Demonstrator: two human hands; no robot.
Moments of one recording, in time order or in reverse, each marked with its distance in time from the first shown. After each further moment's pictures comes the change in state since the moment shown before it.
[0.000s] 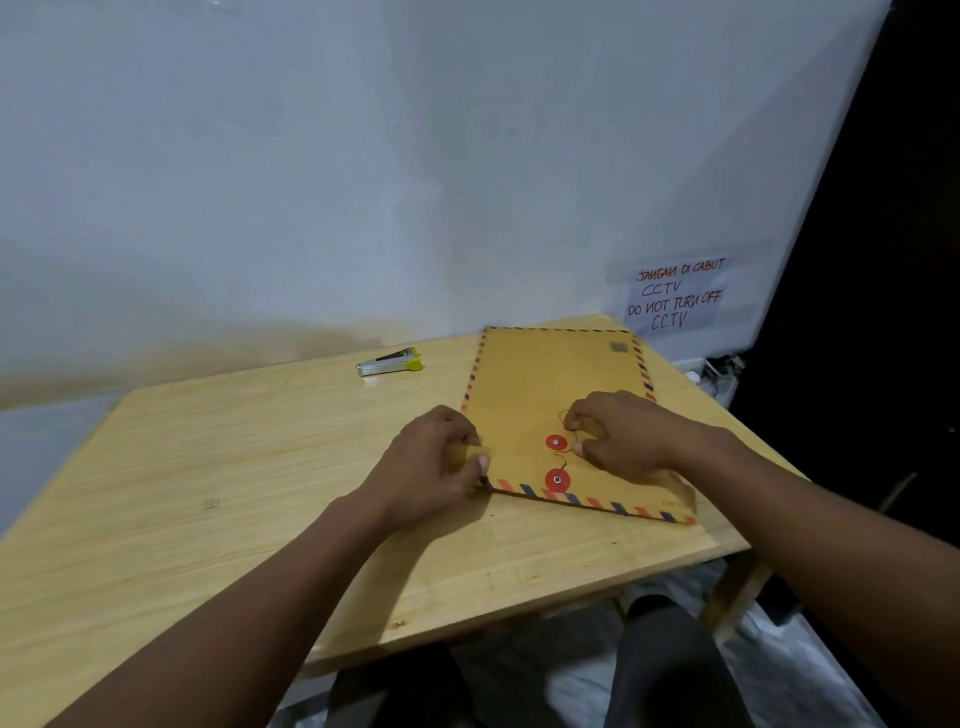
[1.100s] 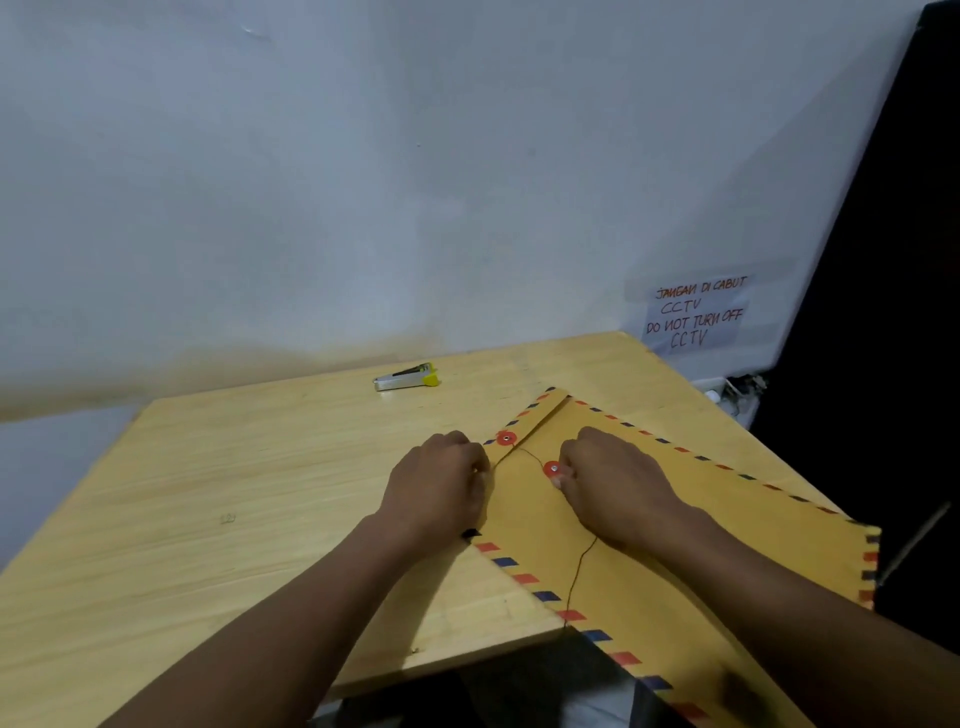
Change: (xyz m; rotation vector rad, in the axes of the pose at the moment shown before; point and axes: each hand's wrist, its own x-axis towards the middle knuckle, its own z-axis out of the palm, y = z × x) left_hand 0.001 0.006 0.003 0.385 -0.001 -0.081; right_hand -0.011 -0.056 0.034 -0.055 0.299 0.036
